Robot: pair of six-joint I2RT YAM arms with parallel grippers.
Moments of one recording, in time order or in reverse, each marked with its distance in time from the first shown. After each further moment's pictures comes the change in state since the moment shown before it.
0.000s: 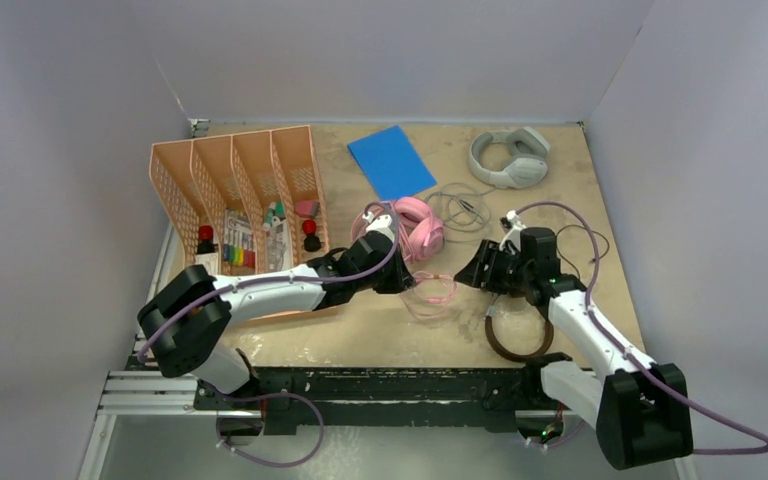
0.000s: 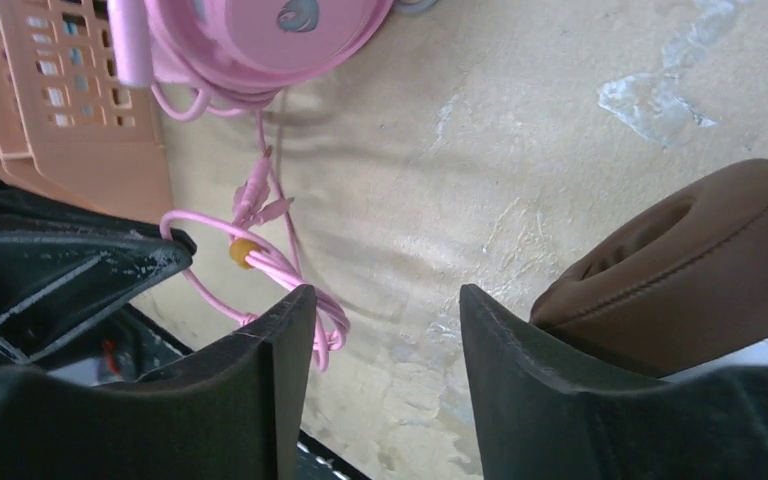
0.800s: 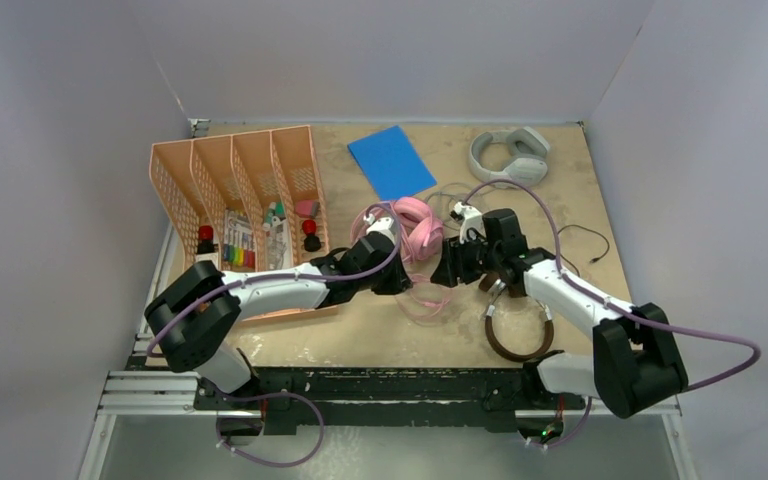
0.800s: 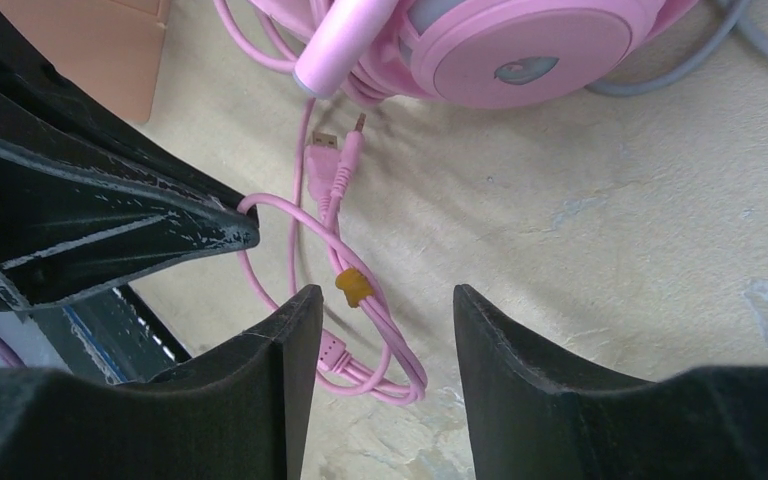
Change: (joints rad) left arm 0.014 0.042 -0.003 -0.002 0.008 0.023; right arm 0.213 0.235 0.178 0.019 -0.003 -0.330
